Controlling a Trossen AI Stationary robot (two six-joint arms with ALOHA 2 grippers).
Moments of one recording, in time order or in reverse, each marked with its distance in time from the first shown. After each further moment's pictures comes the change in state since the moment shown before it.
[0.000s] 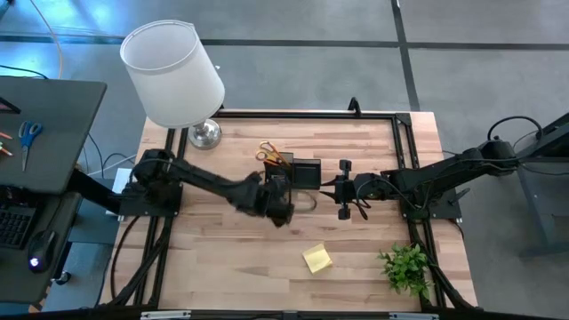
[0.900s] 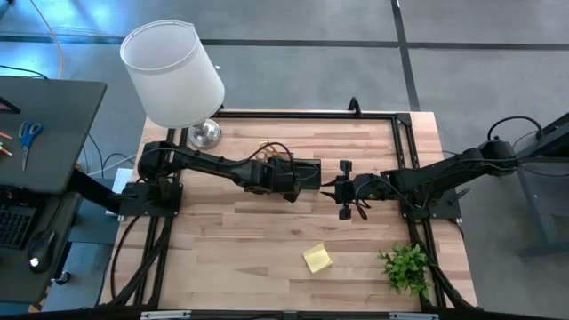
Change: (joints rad) left arm 0.171 0.000 0.000 0.108 0.054 -0.193; right arm 0.000 0.000 0.000 -0.028 0.000 0.003
